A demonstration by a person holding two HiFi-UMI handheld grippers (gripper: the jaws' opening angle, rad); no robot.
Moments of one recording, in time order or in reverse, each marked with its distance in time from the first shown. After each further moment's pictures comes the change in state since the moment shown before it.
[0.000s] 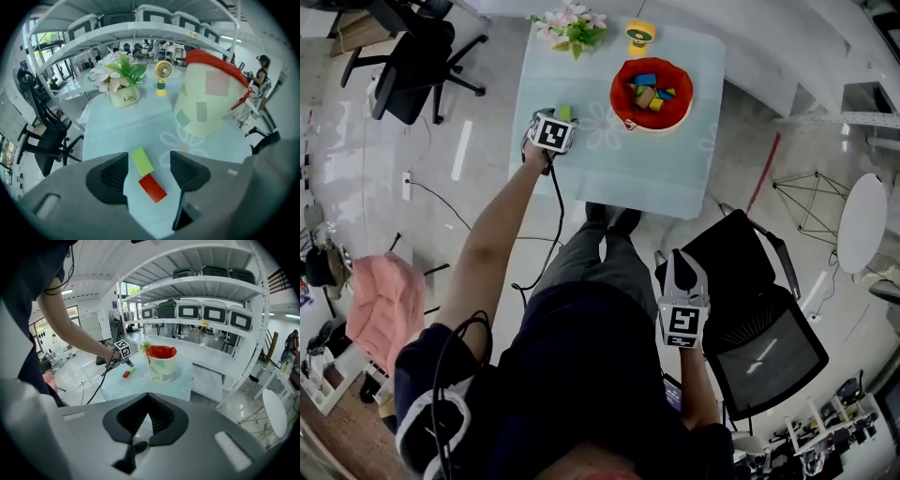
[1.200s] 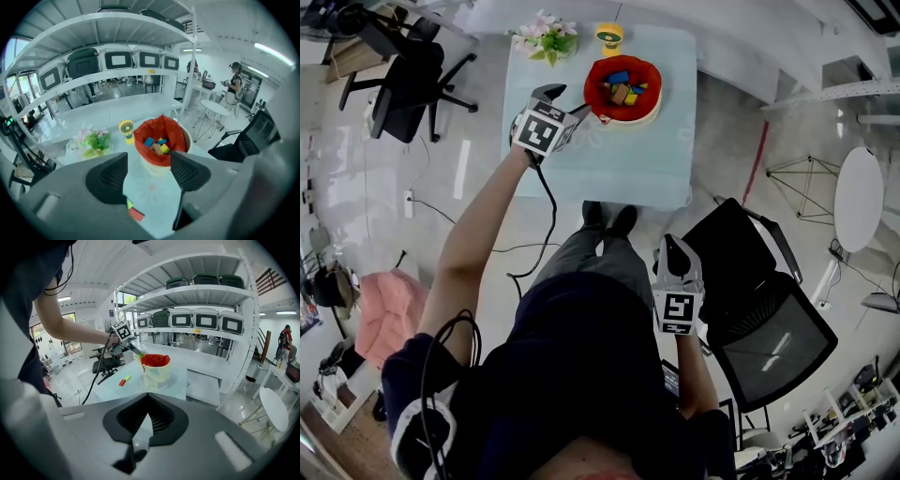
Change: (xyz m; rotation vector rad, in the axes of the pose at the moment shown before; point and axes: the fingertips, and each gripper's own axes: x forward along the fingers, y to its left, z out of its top) left arm -0.135 -0.104 0.136 0.273 -0.261 -0.190; right arm -0.017 -0.017 0.012 0.040 -0.106 -0.037
